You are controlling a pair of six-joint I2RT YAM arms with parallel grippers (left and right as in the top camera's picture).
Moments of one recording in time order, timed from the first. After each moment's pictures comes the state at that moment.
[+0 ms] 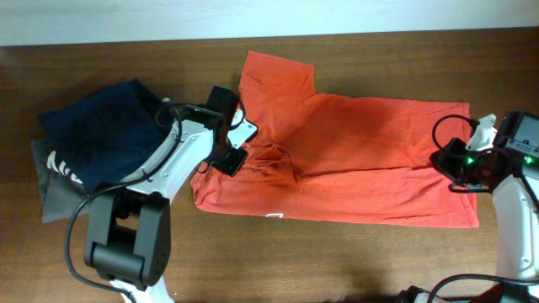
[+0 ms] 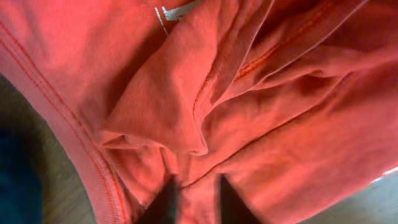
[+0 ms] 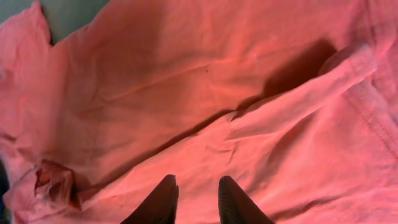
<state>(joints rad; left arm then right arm) -0.35 1.91 1.38 -0.91 0.08 0.32 -0.46 1.38 1.06 -0.84 -0.36 0.18</state>
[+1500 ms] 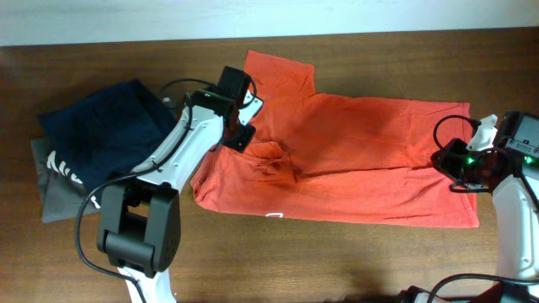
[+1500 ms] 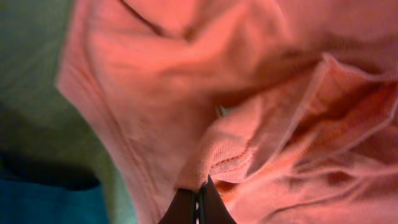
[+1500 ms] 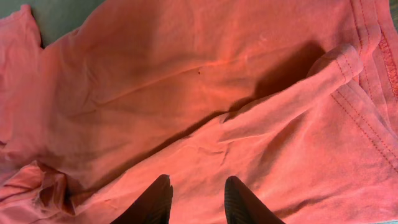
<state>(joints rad) -0.37 2.00 1.57 -0.86 -0.04 0.21 -0.46 1.38 1.06 -0.84 -0.34 0.18</state>
